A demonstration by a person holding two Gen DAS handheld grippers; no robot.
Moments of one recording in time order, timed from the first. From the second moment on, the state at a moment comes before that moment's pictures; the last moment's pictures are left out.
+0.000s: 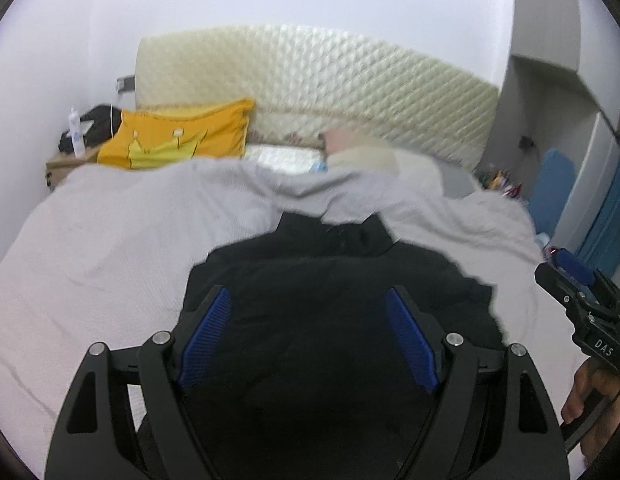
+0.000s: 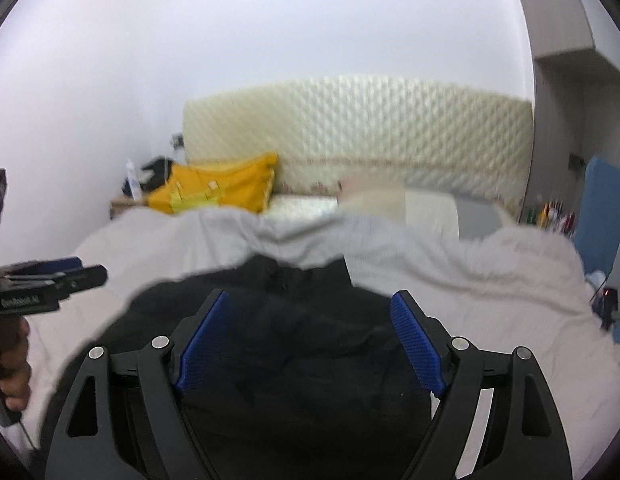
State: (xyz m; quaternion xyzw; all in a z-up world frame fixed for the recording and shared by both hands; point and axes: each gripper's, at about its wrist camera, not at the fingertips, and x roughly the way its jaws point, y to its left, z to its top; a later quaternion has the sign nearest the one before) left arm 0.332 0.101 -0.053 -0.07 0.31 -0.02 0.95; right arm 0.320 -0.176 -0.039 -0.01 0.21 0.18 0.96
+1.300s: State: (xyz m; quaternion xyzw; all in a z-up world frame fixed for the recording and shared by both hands) left arm 0.063 0.079 0.037 -0.04 0.24 -0.07 0.97; right arm 0.047 -0.184 0.038 0.03 0.11 0.21 0.97
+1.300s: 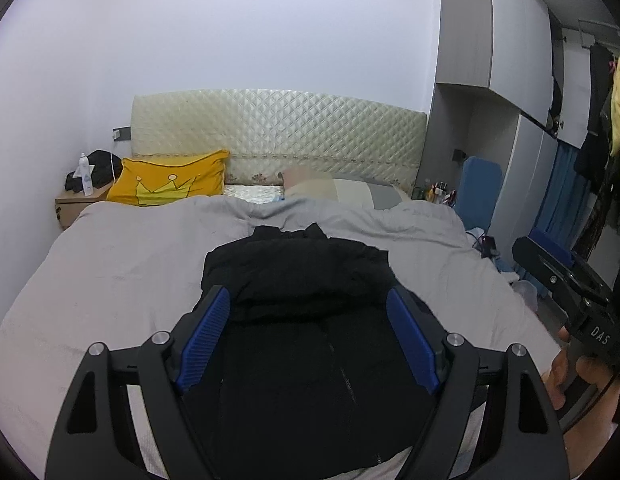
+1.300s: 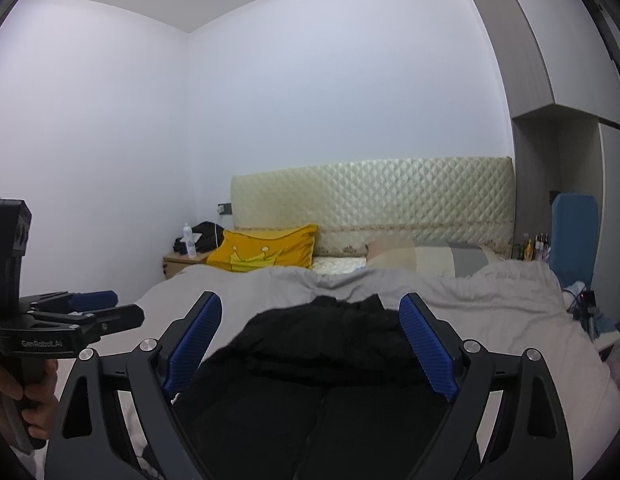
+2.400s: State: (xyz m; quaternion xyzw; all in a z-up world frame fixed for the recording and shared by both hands) left arm 0.102 0.114 -0.086 -0.07 0.32 -0.02 0.94; right arm 0.128 -0.264 -0.091 0.08 0.28 0.16 0.94
